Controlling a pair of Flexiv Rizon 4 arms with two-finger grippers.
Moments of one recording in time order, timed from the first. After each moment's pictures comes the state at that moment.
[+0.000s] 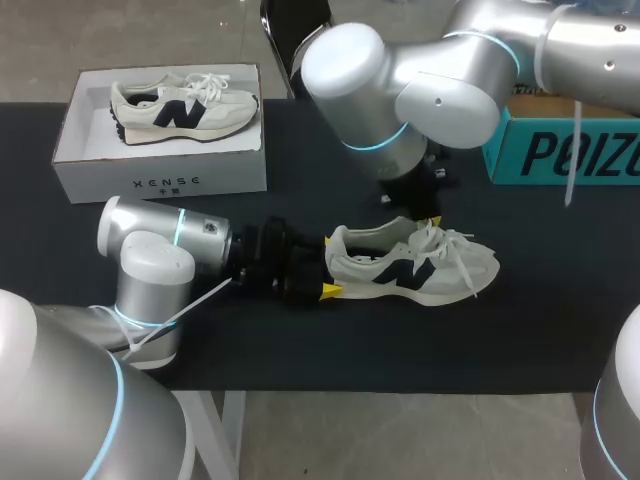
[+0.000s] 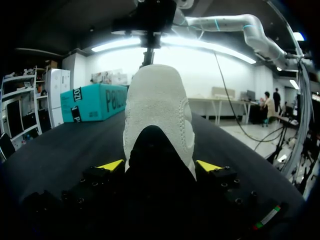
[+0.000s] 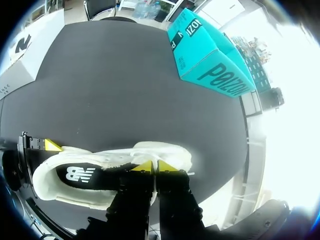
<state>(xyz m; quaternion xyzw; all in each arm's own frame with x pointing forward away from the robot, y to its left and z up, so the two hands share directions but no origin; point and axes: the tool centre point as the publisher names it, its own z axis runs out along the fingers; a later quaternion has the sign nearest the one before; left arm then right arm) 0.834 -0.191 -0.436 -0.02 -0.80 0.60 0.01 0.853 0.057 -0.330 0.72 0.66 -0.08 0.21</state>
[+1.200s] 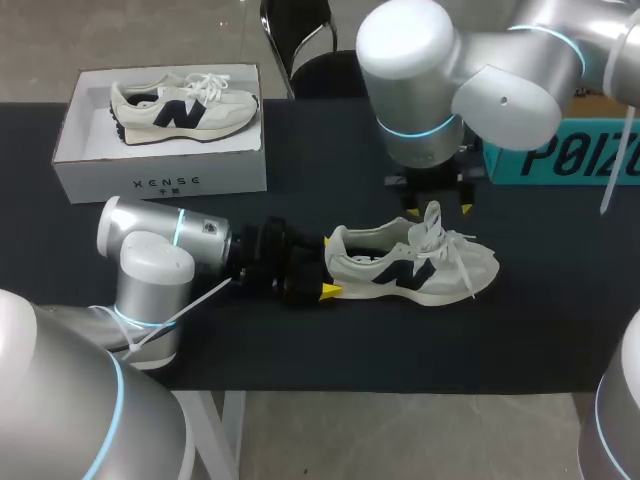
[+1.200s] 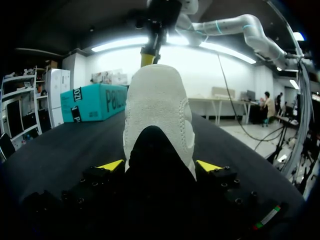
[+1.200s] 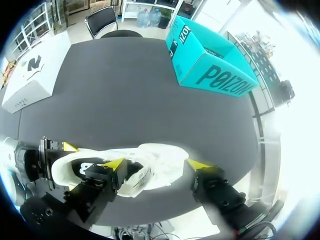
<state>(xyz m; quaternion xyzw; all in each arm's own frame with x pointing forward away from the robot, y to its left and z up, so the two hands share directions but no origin) 0.834 -0.191 -0.436 -0.02 -0.80 0.60 0.01 0.847 0.052 -0.295 0.73 0.66 0.00 0.19</state>
